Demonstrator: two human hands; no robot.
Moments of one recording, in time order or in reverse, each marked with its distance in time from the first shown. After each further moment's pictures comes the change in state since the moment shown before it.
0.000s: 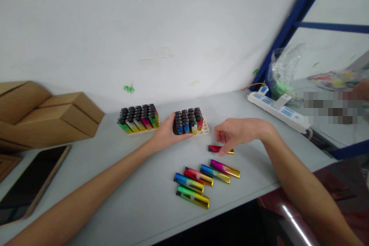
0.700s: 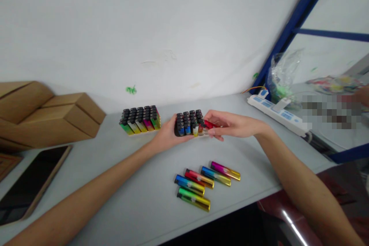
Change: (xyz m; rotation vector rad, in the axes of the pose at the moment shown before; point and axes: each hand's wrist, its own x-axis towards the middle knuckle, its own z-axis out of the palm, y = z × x) left_hand 0.001 -0.007 0.002 0.002 0.020 0.029; right_hand 0.005 -0.009 0.000 0.600 0.159 -0.503
